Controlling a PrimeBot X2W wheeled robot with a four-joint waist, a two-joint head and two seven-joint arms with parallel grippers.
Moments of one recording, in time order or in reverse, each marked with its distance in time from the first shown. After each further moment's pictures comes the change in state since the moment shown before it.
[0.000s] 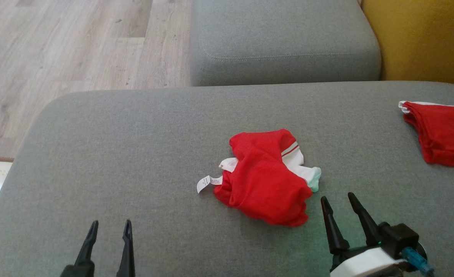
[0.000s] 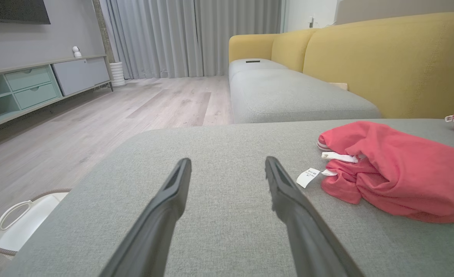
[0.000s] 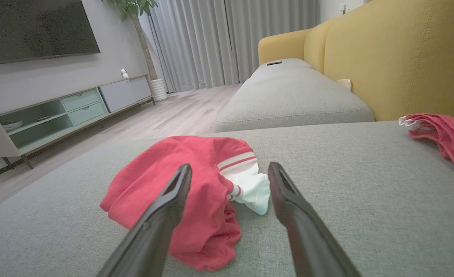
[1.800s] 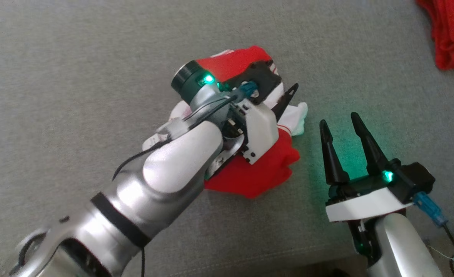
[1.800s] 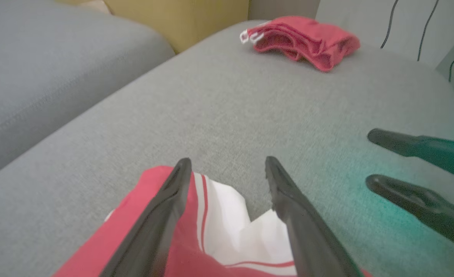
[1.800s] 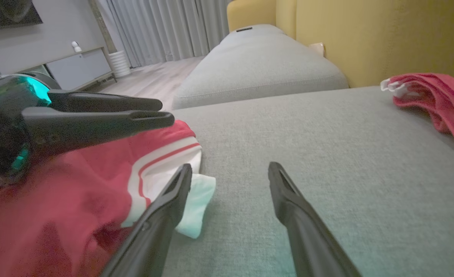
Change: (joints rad) left arm -1.219 -0.026 -0.866 0.521 -0.368 -0.032 0.334; right arm -0.211 0.000 0.007 -0.163 -0.027 0.000 0.000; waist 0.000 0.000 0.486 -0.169
